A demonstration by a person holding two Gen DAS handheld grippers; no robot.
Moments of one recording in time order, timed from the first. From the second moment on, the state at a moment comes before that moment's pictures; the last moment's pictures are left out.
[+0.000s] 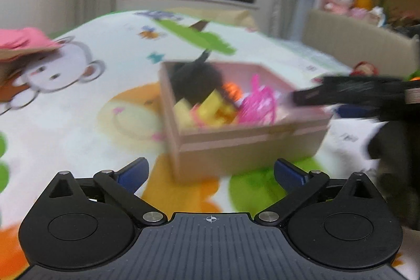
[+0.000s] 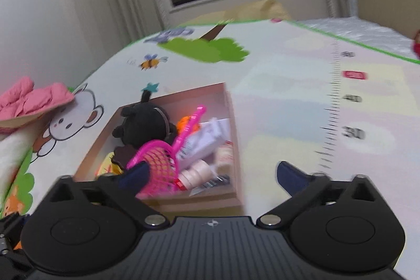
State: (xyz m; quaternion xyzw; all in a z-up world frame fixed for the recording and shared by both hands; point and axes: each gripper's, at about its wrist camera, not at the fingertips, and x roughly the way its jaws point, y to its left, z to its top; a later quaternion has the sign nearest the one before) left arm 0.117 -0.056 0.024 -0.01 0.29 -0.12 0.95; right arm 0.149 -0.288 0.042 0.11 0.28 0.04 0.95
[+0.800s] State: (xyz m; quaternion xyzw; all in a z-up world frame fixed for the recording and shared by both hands) left arm 0.108 -0.074 -0.007 0.02 0.33 -0.03 0.94; right arm 0.107 -0.268 -0.014 -0.04 0.33 0.03 0.94
